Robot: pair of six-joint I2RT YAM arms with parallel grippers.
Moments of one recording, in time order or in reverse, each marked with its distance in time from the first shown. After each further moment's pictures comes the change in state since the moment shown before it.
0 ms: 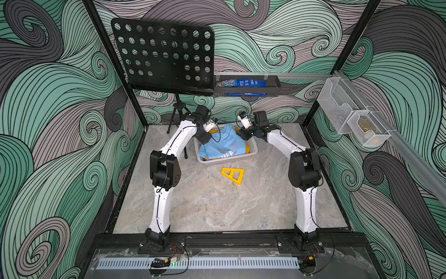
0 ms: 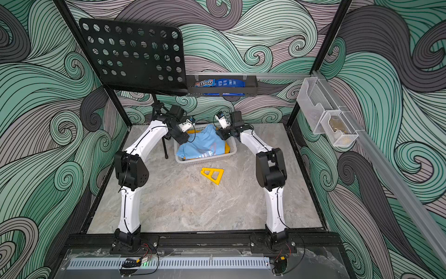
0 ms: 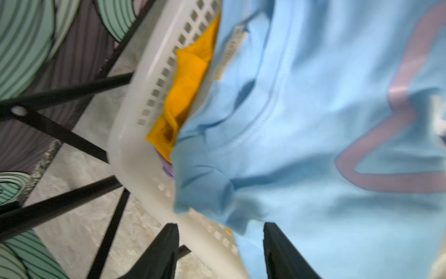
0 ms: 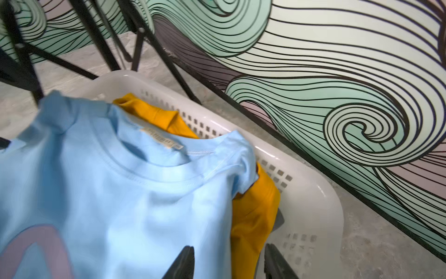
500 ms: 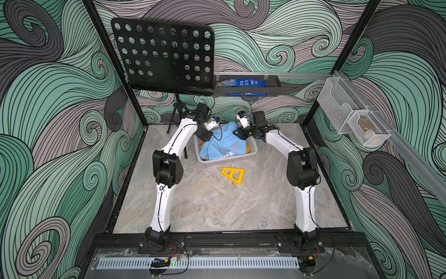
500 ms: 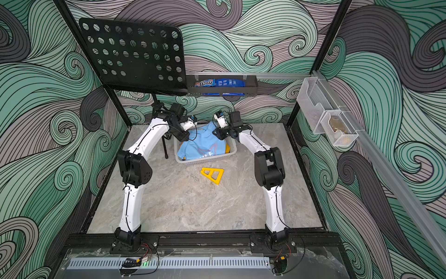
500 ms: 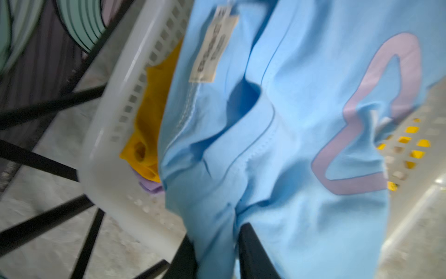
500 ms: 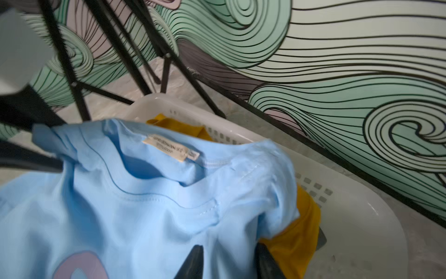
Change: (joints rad) left arm 0.013 0.148 0.272 -0.124 0.018 0.018; right arm -0.015 0.155 0.183 -0.016 -0.068 0.118
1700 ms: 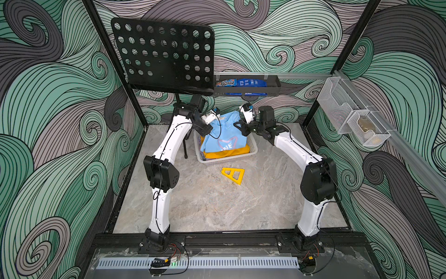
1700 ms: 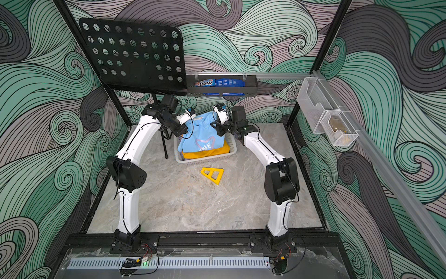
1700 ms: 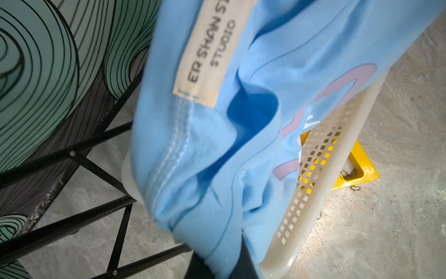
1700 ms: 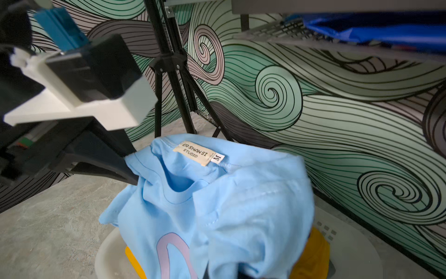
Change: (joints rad) left arm 0.002 -0.126 0.055 -0.108 0.161 0.028; right arm 0.031 -0.350 -0.265 0.116 -0.105 0.107
